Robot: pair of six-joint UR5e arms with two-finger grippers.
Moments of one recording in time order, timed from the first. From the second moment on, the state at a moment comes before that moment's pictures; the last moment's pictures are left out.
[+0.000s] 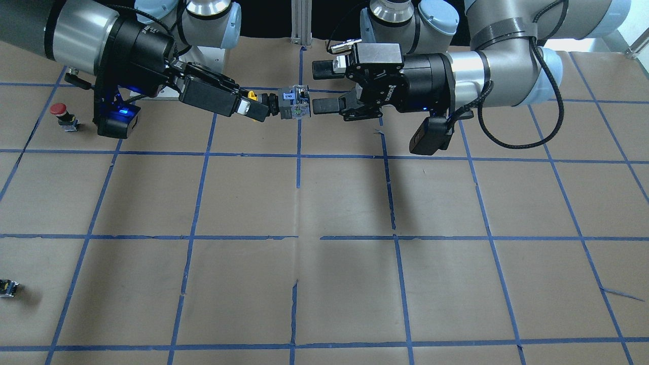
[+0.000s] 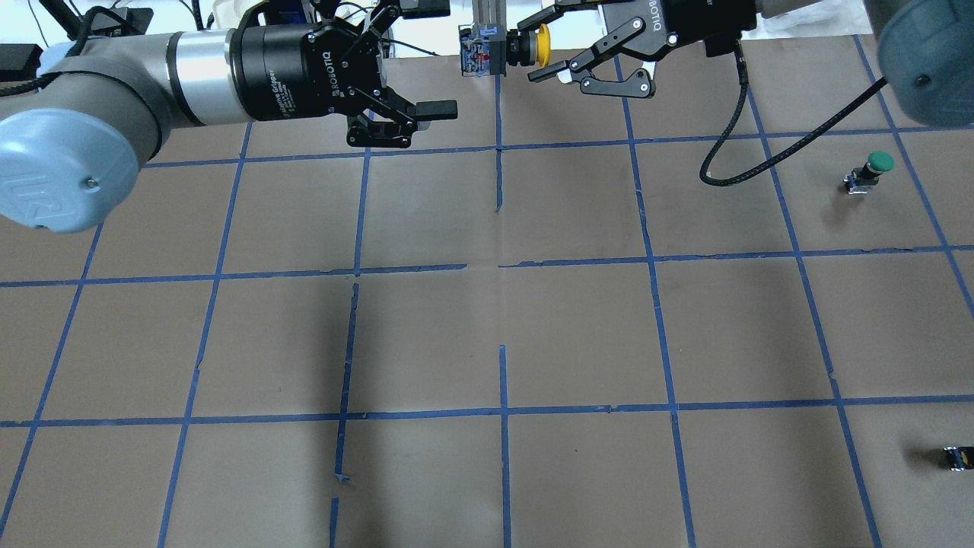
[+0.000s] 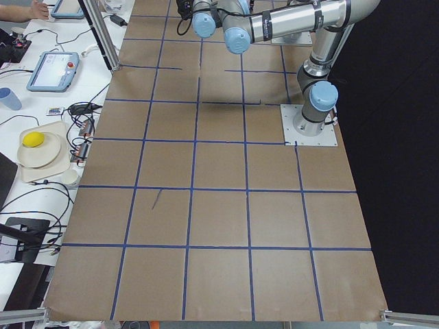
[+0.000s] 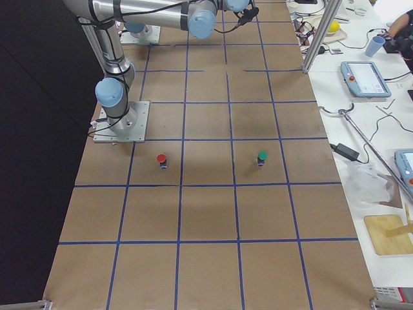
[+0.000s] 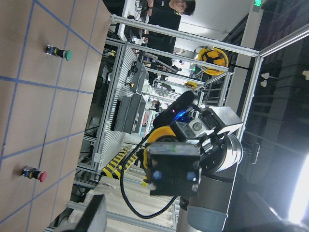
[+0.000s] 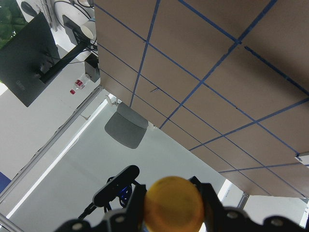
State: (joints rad) left arm -1.44 -1.60 -1.74 -1.69 0.13 0.08; right arm 1.45 -1.51 1.58 -1.68 -0.46 0.86
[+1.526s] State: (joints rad) left arm -1.48 -1.61 -1.61 -1.45 1.46 0.05; right arm 1.31 -1.68 1.90 -1.70 -1.19 -1.17
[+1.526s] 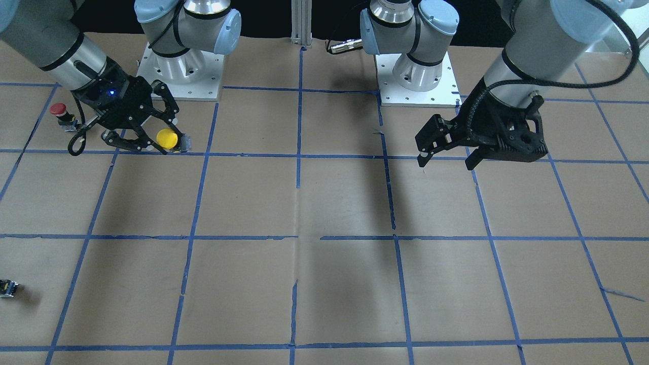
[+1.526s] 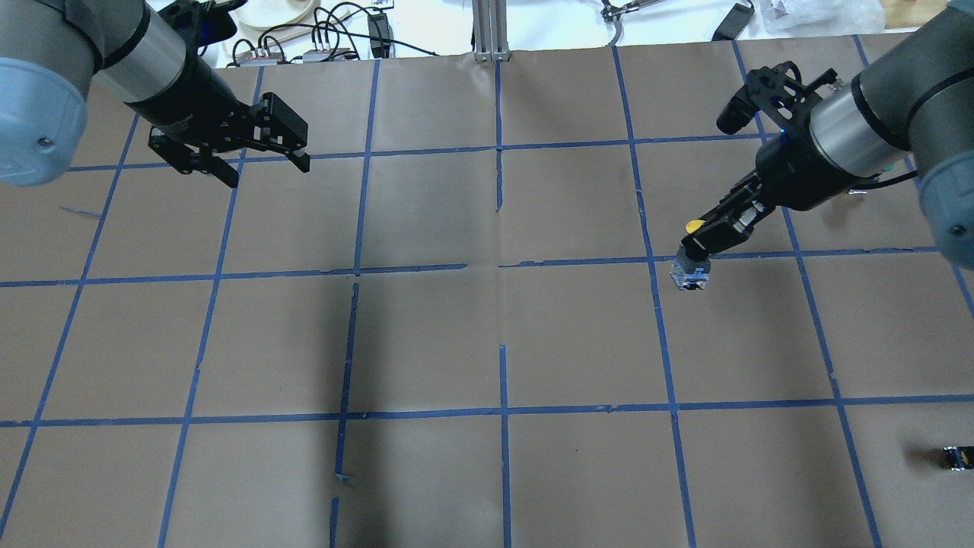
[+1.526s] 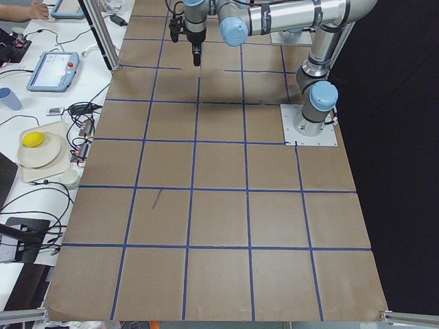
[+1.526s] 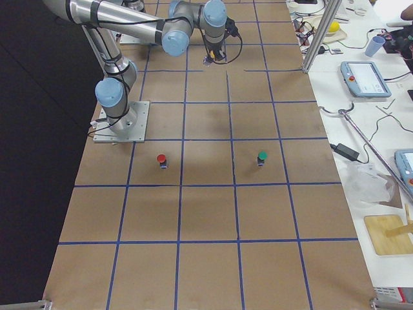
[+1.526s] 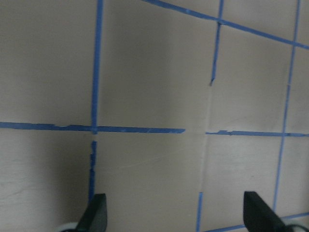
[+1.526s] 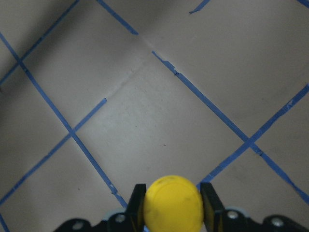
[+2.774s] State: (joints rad) left arm -1.56 -1.60 -1.51 -1.60 1.54 0.07; right arm 0.89 -1.52 1.96 -1.89 -1.39 -2.64
